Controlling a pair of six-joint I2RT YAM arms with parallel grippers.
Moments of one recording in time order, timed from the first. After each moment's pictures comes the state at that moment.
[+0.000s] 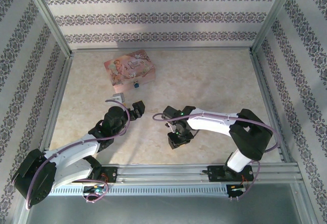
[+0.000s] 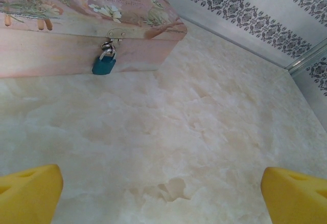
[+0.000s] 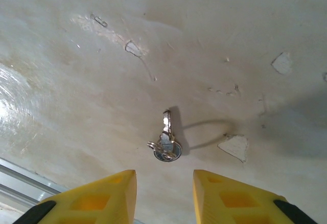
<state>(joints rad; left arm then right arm) -0.60 1.04 0.35 0.31 -0.29 -0.69 0.91 1.63 0.95 -0.86 -0.25 0.49</state>
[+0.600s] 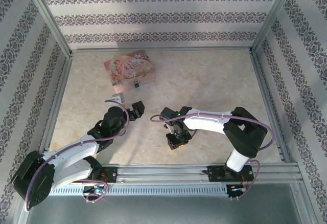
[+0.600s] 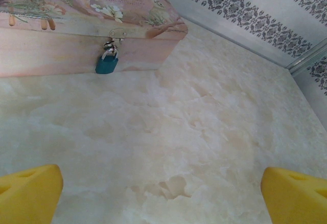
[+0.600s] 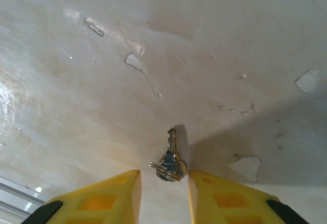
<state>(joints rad) -0.60 1.01 0.35 0.29 -0.29 -0.69 0.93 1.69 0.96 -0.85 -0.25 0.49</state>
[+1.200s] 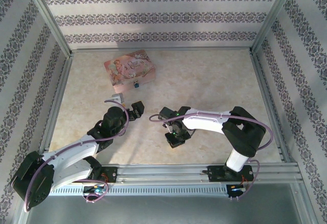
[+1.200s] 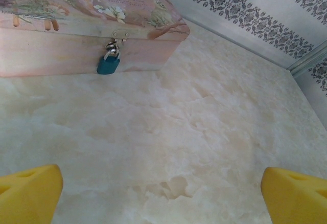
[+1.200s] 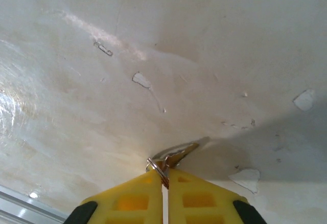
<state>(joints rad) -0.60 1.00 0.35 0.28 -0.29 -0.69 0.93 1.70 0.97 -0.84 -0.23 0.49</state>
